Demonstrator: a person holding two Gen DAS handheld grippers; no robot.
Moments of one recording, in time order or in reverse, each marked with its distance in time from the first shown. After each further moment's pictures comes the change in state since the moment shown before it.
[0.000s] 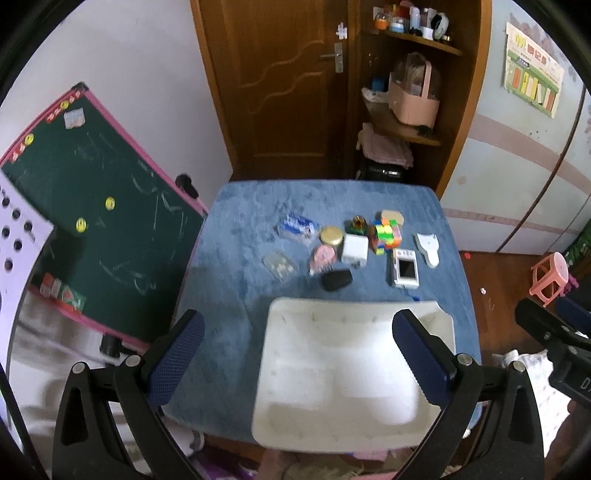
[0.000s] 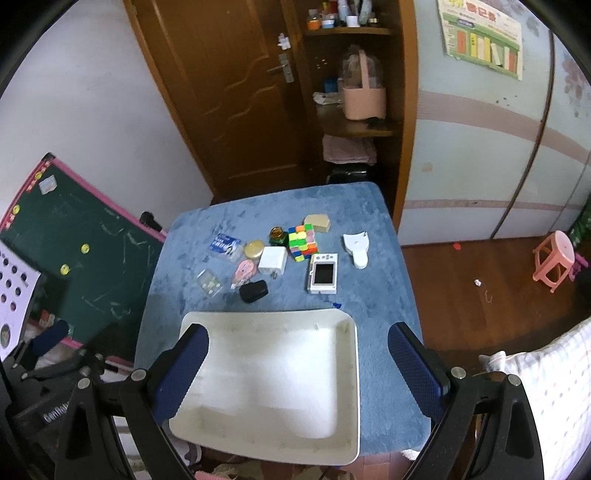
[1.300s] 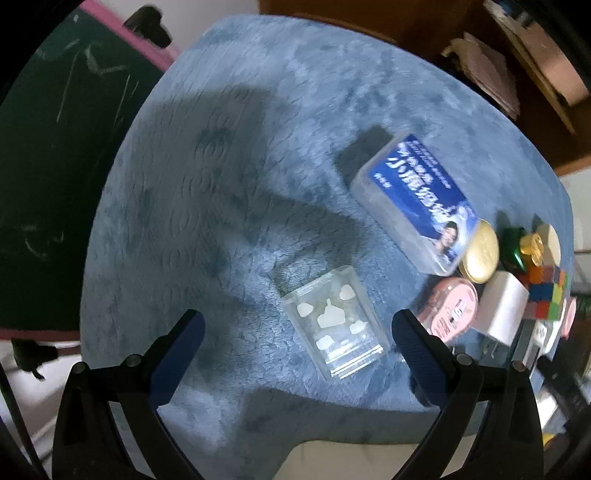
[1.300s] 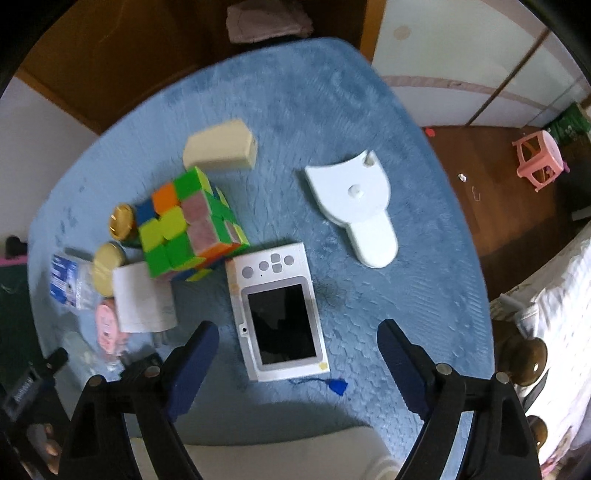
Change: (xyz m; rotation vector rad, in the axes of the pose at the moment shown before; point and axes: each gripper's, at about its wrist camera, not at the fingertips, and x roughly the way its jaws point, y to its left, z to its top) left arm 0.373 0.074 0.053 -0.309 0.570 0.013; right arm 0.352 -0.046 0.088 0.242 0.431 -0.220
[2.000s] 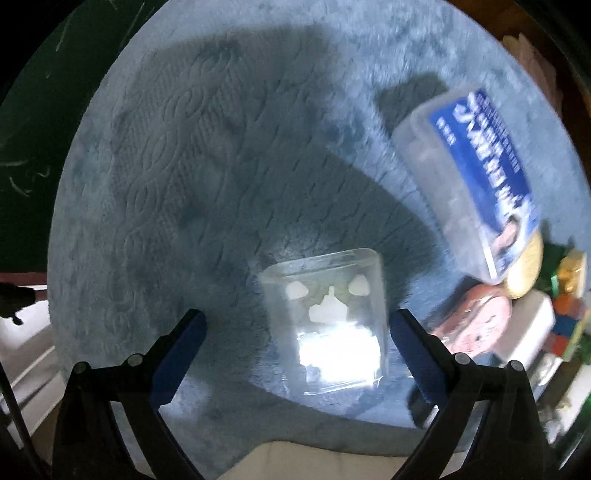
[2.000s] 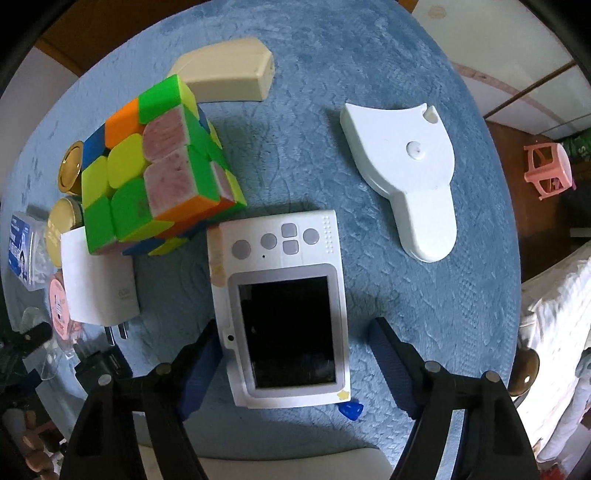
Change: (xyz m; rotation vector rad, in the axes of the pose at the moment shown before) left arm 0.062 0.010 -0.011 -0.147 0.173 0.041; right arm 0.060 0.018 0.007 -0.095 0.127 -0.057
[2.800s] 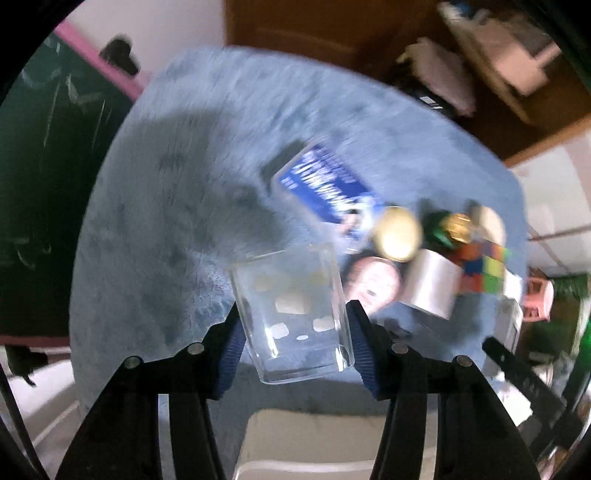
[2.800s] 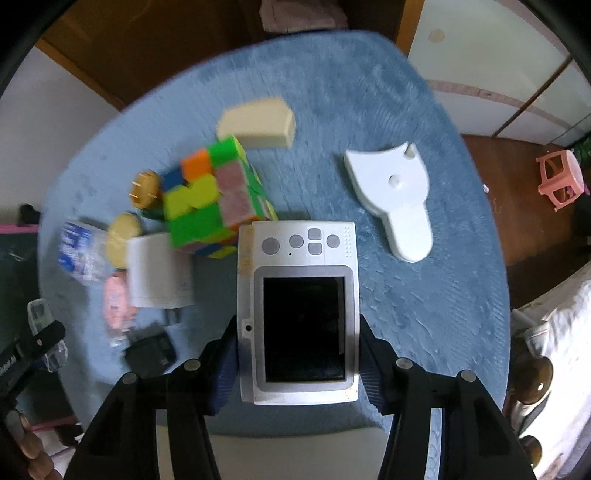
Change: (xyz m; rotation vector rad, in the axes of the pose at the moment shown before) left arm -0.091 -0.011 -0.067 0.259 -0.237 -0.154; right arm -0.060 -0.002 -0.034 0.005 -0.138 0.136
